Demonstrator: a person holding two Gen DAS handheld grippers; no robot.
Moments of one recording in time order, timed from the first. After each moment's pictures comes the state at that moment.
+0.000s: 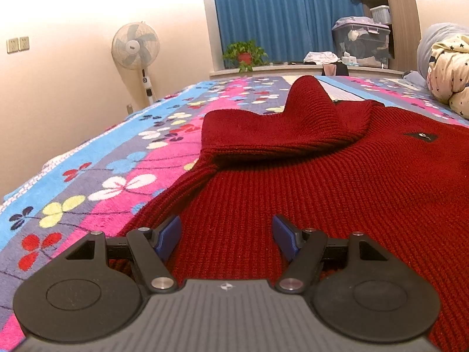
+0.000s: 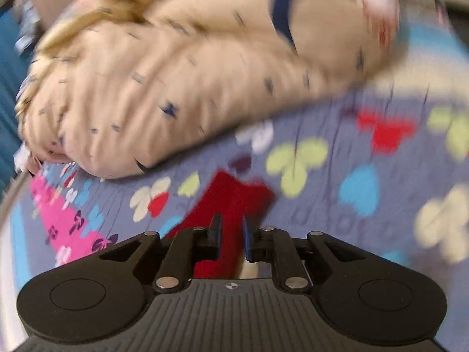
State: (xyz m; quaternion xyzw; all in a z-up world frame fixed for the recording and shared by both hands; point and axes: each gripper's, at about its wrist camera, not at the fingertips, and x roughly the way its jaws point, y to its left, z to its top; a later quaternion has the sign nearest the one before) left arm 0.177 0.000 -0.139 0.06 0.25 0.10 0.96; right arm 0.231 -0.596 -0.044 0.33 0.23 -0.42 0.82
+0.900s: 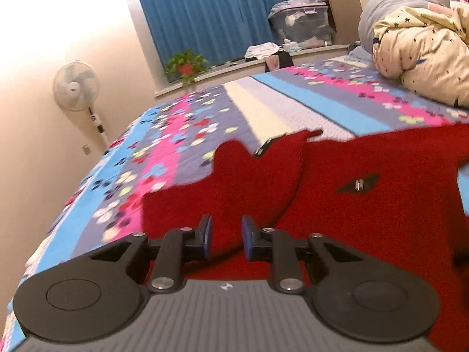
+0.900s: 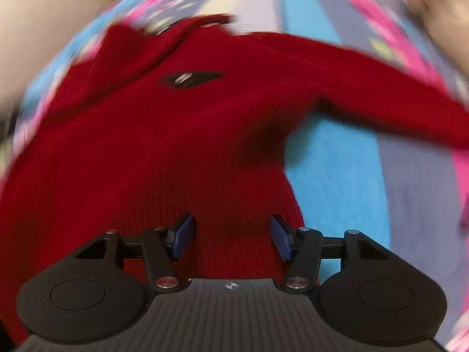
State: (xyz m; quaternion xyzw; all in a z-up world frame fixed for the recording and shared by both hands) left arm 0.235 -0.095 -0.041 0.16 0.26 0.00 0.95; right arm 0.189 -0.257 -0.032 -0.04 0.50 0.12 0.85
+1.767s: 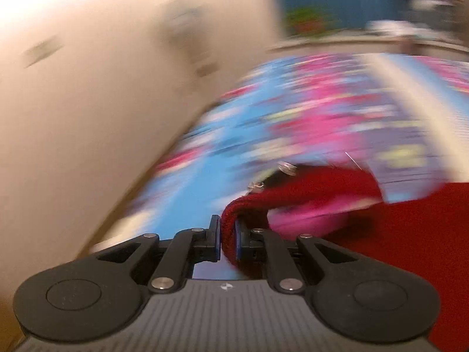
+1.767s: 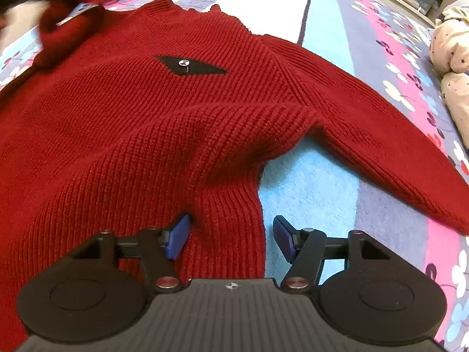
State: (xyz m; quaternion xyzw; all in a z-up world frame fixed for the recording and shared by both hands) left arm 0.366 0.157 -0.032 0.08 0.34 0.27 0.90; right arm 0.209 -0.265 -0.036 -0.11 0.52 0.12 0.84
